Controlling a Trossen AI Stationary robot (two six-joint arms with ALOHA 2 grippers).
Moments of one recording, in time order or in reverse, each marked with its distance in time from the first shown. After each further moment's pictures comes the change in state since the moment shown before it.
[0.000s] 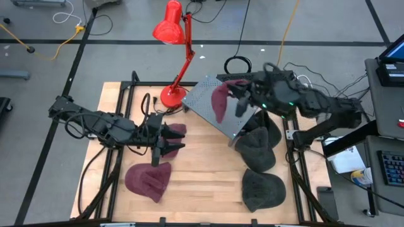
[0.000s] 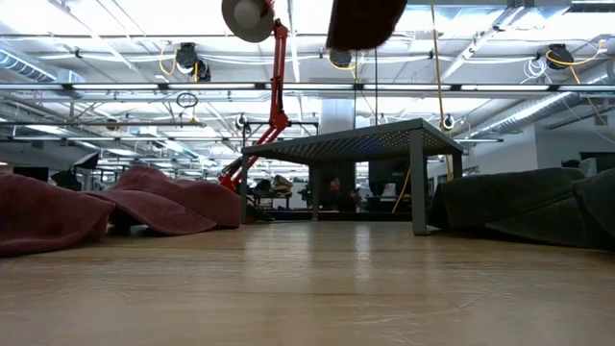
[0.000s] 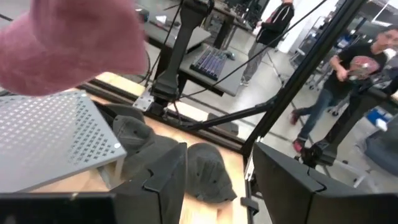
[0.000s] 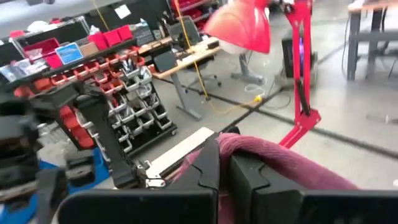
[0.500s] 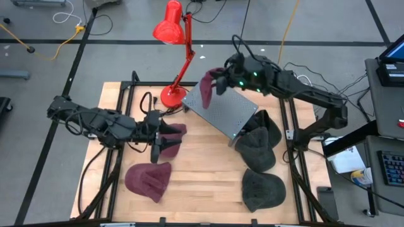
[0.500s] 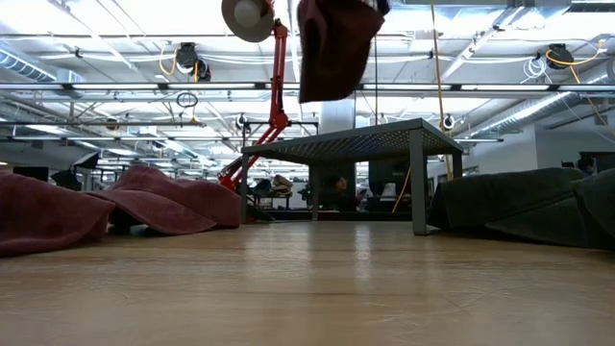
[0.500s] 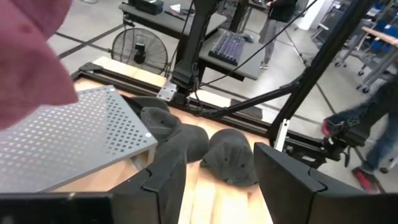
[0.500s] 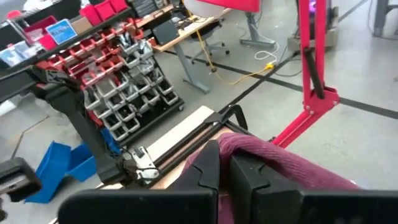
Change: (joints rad) left arm 0.034 -0.032 0.000 -0.115 -0.002 0.075; right arm -0.358 0.165 0.000 0.095 -0.456 0.014
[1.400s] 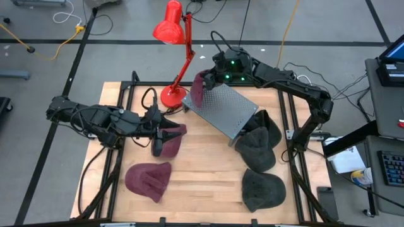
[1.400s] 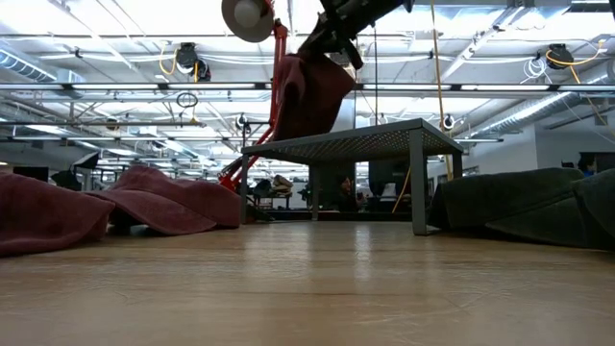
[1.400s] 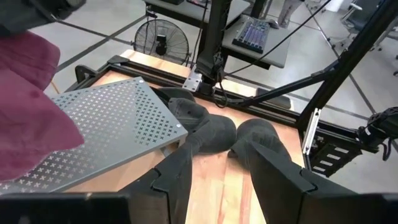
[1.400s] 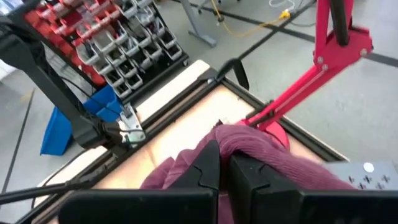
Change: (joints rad) left arm 0.067 -0.007 0.000 -0.086 0.000 0.030; right arm -0.170 0.182 0.000 0.013 -0.296 -0.044
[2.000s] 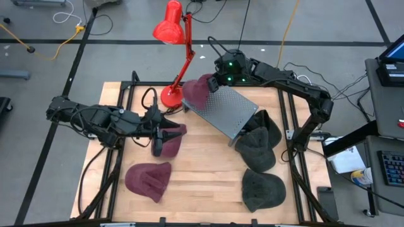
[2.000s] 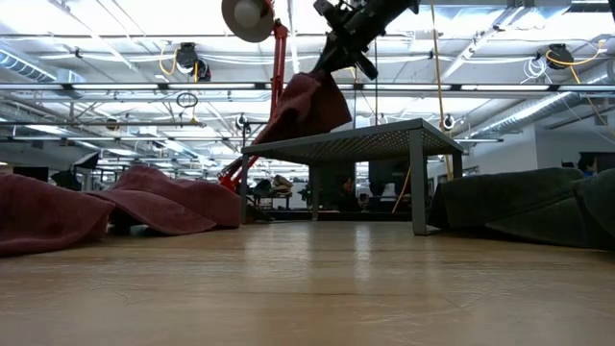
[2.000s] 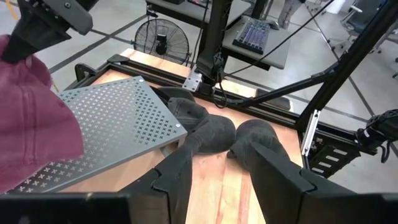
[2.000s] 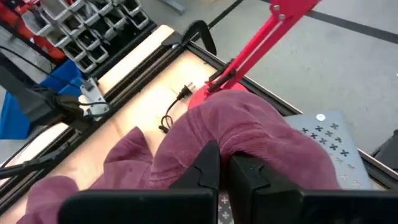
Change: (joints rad) left arm 0.000 0.000 0.000 0.001 0.000 -0.013; right arm -0.014 0.001 -0.007 -0.170 0.054 -0.011
